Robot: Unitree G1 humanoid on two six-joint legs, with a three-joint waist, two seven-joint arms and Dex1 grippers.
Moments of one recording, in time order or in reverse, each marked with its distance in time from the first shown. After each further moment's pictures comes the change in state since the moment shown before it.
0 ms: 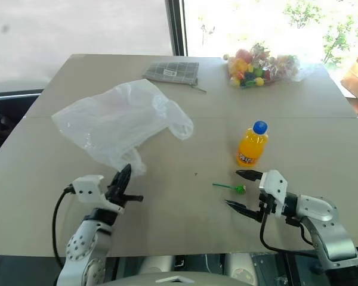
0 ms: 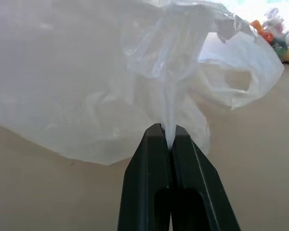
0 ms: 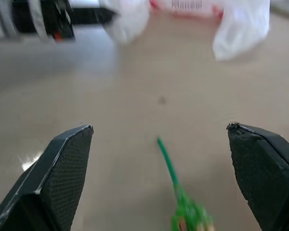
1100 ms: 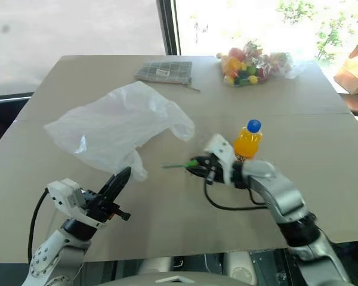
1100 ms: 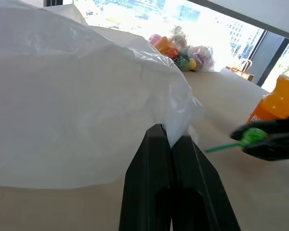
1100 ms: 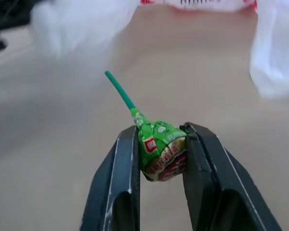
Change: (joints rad) left arm 0.170 0.232 0.039 -0.245 -0.348 0.086 -0.242; right arm -0.594 0.343 0.323 0.055 -0.057 0.635 -0.282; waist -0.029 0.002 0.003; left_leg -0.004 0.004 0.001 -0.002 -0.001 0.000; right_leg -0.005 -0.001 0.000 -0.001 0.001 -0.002
